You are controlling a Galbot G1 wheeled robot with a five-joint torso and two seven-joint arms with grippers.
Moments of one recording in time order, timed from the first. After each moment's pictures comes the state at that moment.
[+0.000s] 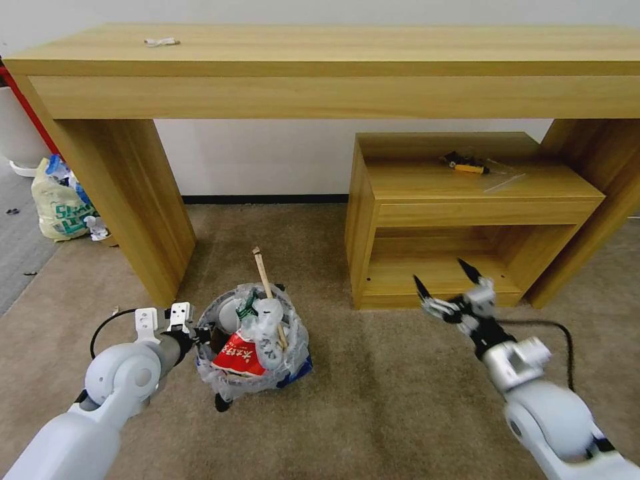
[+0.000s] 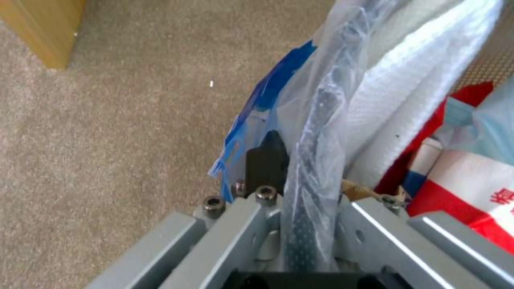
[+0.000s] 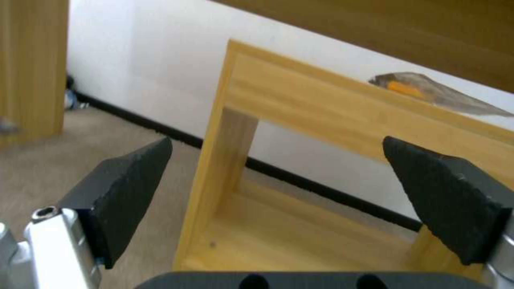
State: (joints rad) left arm 1.22 -0.92 -0.46 -1.93 -1.03 0.74 -0.37; right arm -1.61 1.03 0.64 2.04 0.22 0.23 -0.07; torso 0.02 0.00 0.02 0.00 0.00
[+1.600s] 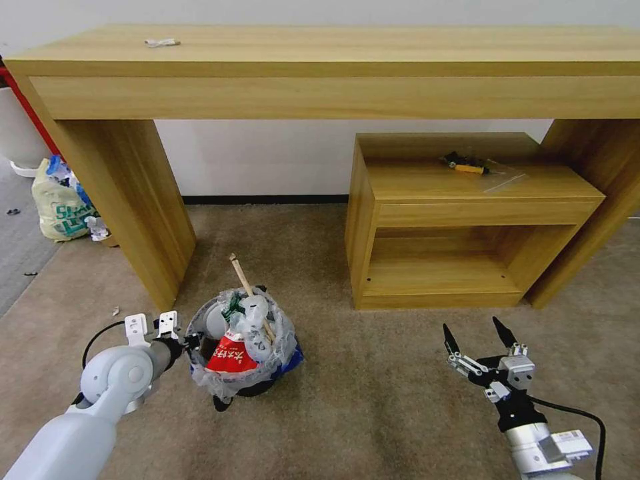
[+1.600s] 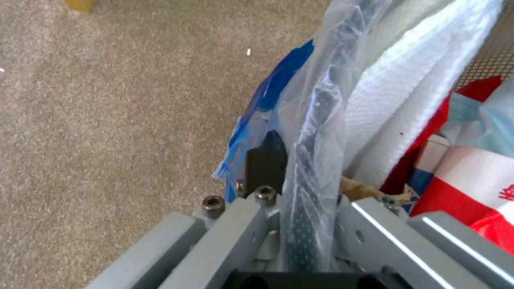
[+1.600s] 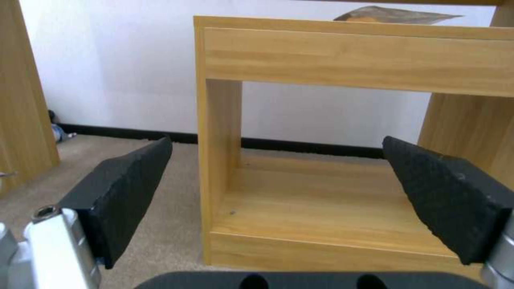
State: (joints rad) left arm 1.21 -0.93 -0.47 -1.81 -1.10 0.73 -0.38; right arm -1.77 1.21 0.66 2.06 0.33 0.30 -0.06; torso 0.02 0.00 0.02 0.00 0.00
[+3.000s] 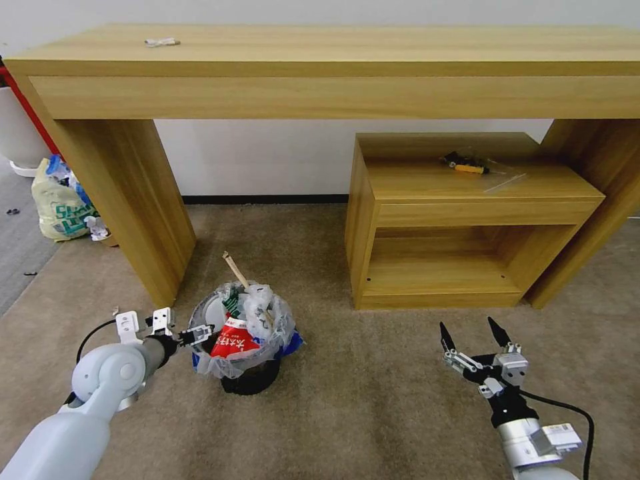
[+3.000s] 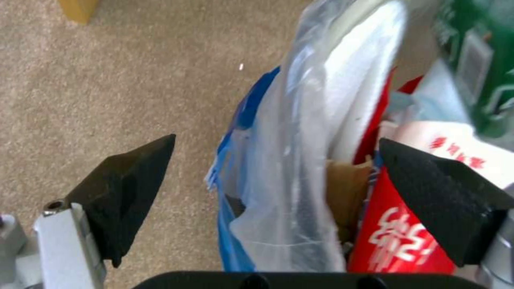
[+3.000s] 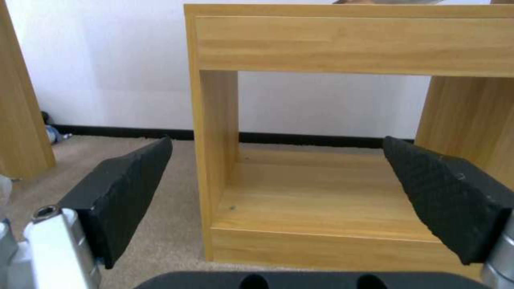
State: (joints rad) left arm 1.23 -0.94 -0.54 -1.84 -1.13 0.74 -0.37; right arm -1.74 1.21 0.63 2.04 0.34 0.28 -0.03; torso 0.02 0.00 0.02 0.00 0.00
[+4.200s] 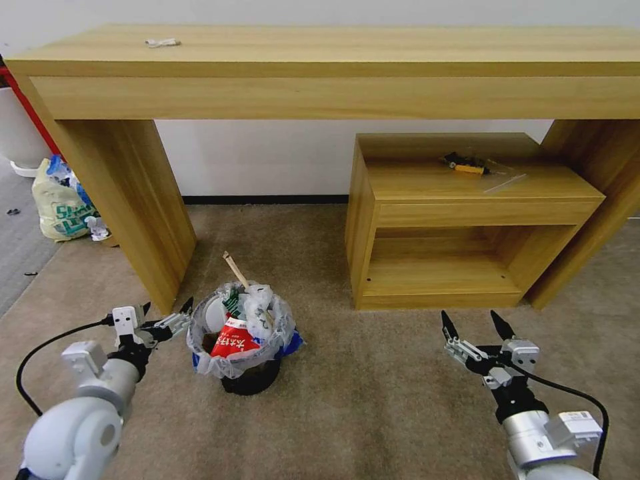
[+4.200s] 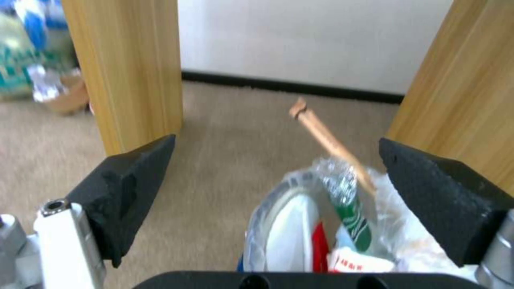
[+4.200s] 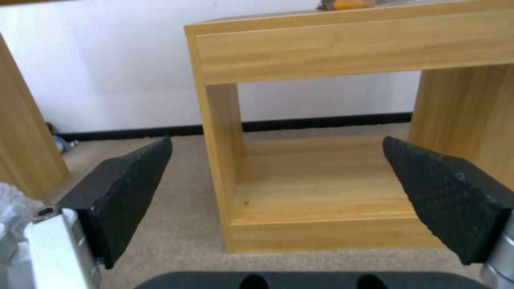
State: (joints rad) left arm 1.54 -1.22 -0.79 -2.14 -0.51 0.29 -0.01; right arm -1.82 1.34 0.69 2.29 0.35 0.01 -0.04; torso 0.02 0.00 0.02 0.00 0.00
